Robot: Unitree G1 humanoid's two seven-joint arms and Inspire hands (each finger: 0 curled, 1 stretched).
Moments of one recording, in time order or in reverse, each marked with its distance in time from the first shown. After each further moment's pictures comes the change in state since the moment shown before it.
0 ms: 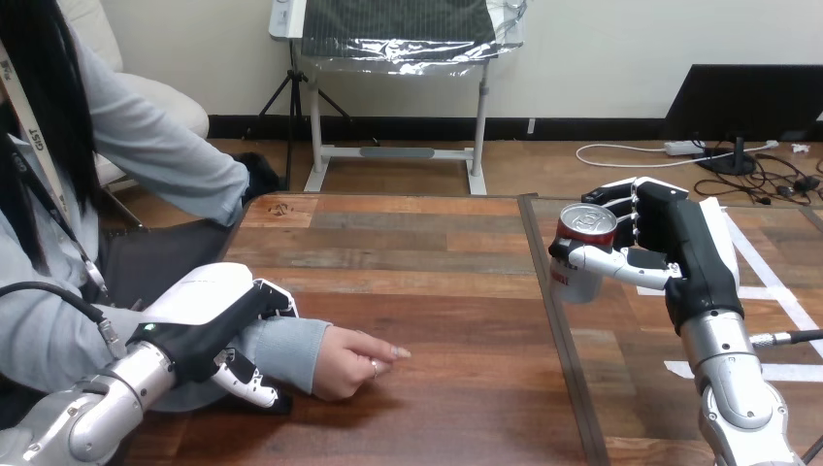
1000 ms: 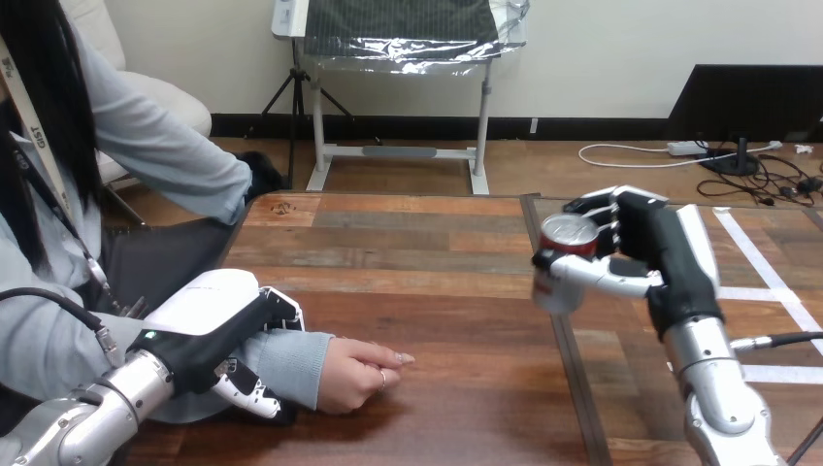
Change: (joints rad) left arm 0.047 0.028 0.000 -0.074 -0.001 -0.063 0.006; right arm 0.000 0.028 0.031 0.033 -0.039 0.000 -0.006
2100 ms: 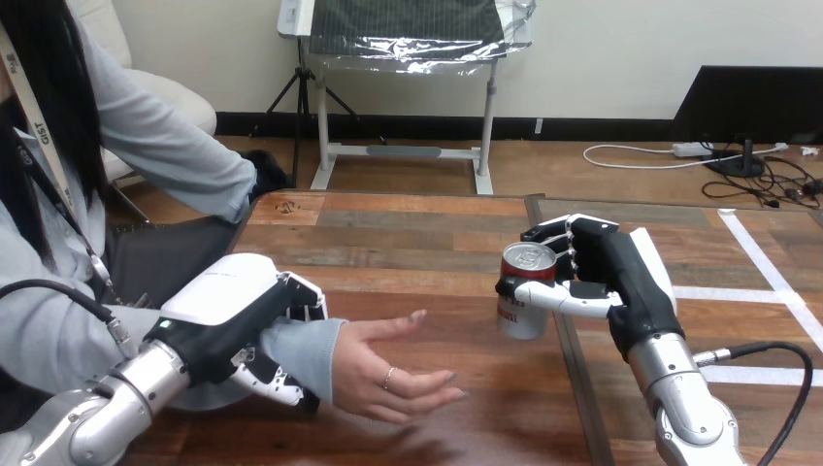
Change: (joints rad) left arm 0.015 -0.003 0.000 -0.071 -0.023 -0.016 0.003; right arm -0.001 0.047 0.015 0.037 -0.002 0.009 0.032
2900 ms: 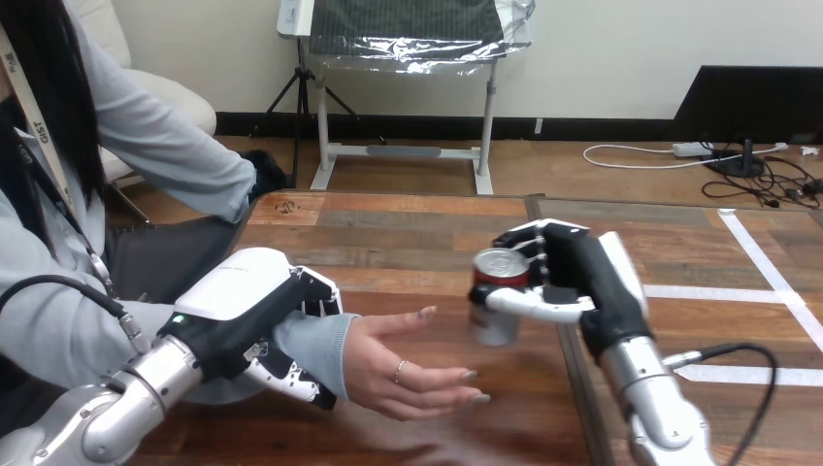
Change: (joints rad) left arm -0.001 -0.035 0.007 -0.047 -0.037 -0.004 -0.023; right arm 0.000 0.077 0.034 0.000 -0.003 -0.009 0.009
